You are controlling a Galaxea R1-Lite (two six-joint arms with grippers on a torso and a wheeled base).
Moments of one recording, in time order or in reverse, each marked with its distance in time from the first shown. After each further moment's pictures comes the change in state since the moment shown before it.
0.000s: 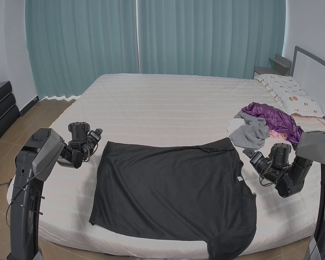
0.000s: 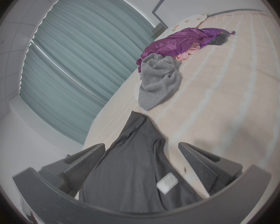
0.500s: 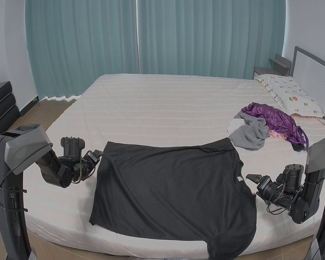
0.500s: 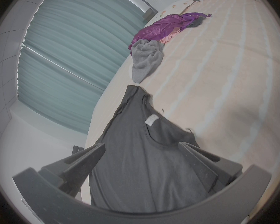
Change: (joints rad) left arm -0.051 -0.314 0.668 -0.136 -0.072 -0.023; right arm 0.054 -0.137 0.534 -0.274 0.074 0.100
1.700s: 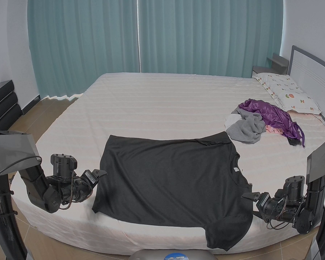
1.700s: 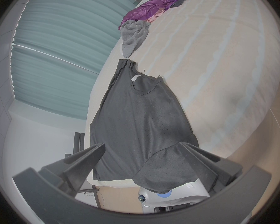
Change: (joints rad) left arm -0.056 -0.193 0.472 -0.226 -0.124 -0.012; right arm 0.066 -0.023 0.197 -0.027 0.092 0.061
